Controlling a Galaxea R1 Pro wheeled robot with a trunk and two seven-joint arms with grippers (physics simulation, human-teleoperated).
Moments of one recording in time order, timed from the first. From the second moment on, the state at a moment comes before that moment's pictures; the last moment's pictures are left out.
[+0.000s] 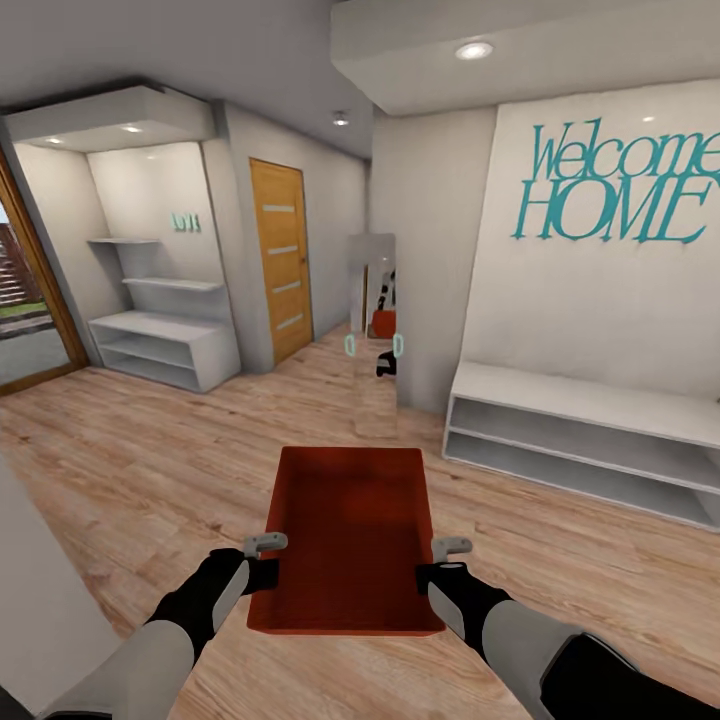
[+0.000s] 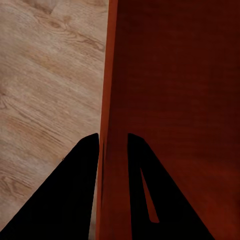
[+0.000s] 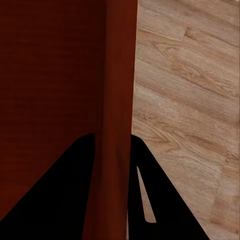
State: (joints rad) left arm -0.67 -0.03 -0.02 -0.49 0.14 0.54 0.05; right arm -0.81 0.14 0.65 -0.09 -0.61 0.15 -0.27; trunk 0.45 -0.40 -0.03
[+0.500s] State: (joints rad) left arm -0.67 -0.03 -0.02 -0.49 0.14 0.54 0.05; right arm -0.81 0.14 0.65 -0.09 -0.61 0.15 -0.27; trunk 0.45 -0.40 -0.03
